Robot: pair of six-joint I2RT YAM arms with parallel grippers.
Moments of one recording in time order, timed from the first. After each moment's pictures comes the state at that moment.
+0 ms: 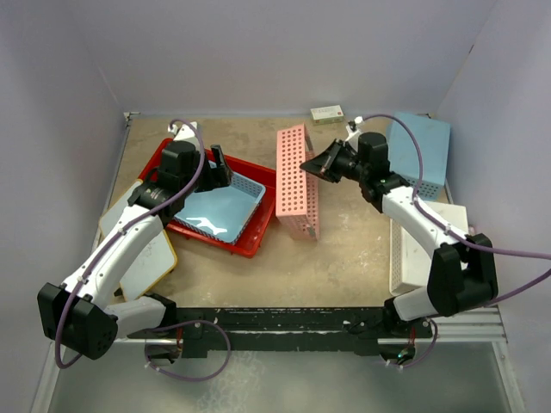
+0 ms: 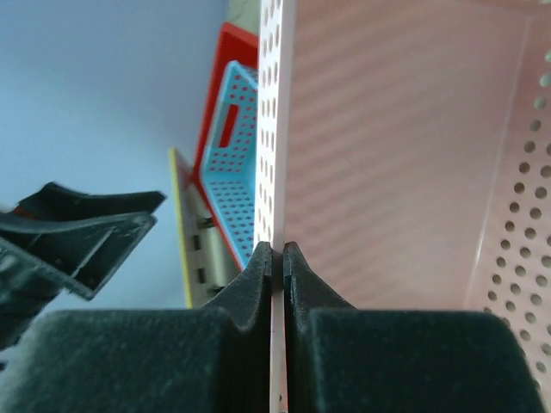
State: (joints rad) left arm -0.38 1.18 1.08 -0.43 -0.09 -0.47; right arm 0.35 1.44 1.08 -0.04 -0.41 0.87
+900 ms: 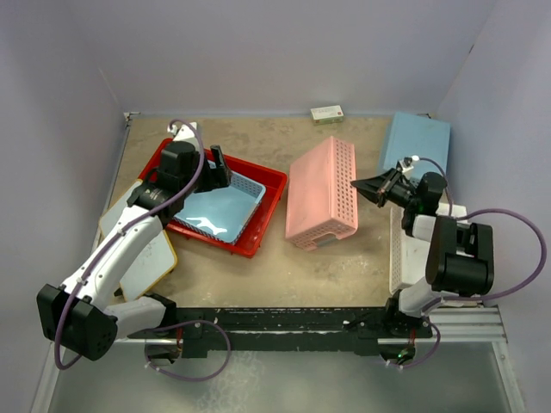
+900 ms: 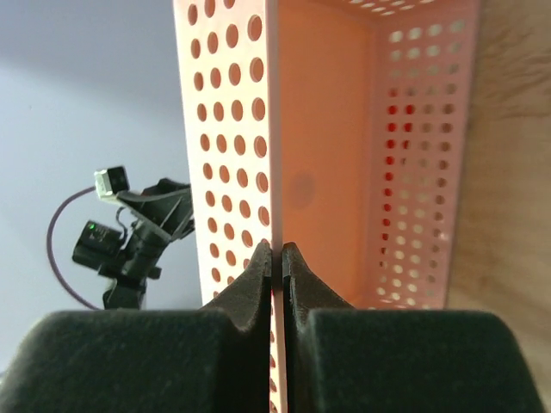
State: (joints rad) left arm -0.38 1.18 1.08 -0.44 -0.10 -0.46; right arm -0.21 1.58 0.57 0.87 -1.08 1.37
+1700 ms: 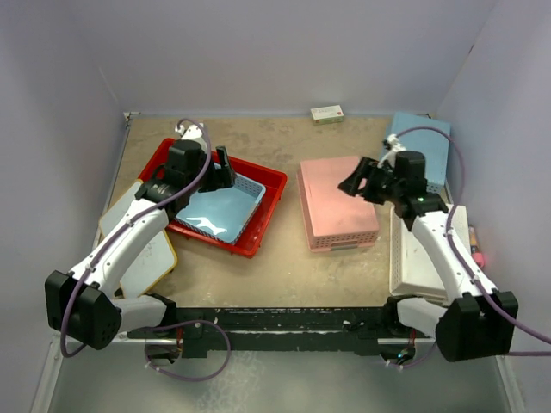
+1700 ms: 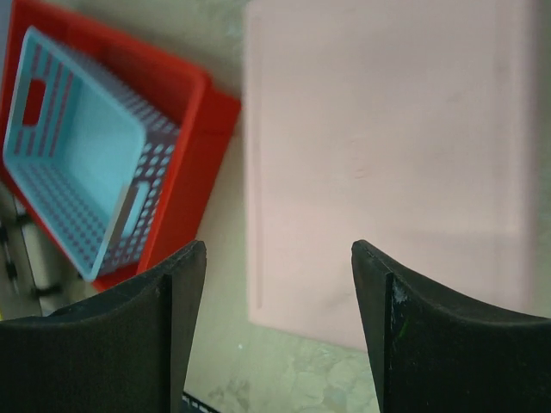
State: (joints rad) left arm -0.38 1.24 1.08 -0.42 -0.07 -0.46; right arm 0.02 1.16 0.90 -0.38 -0.36 0.47
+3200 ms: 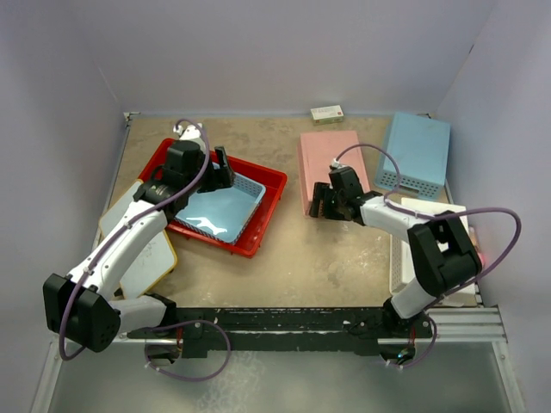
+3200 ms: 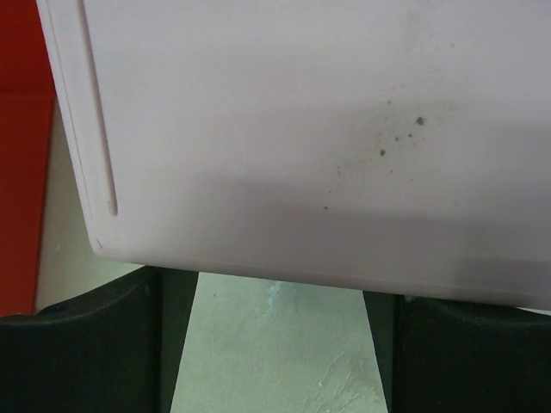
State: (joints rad) left arm -0.38 1.23 1.08 -0.42 -0.08 -0.46; right arm 0.43 1.58 0.85 -0.18 0.03 0.49
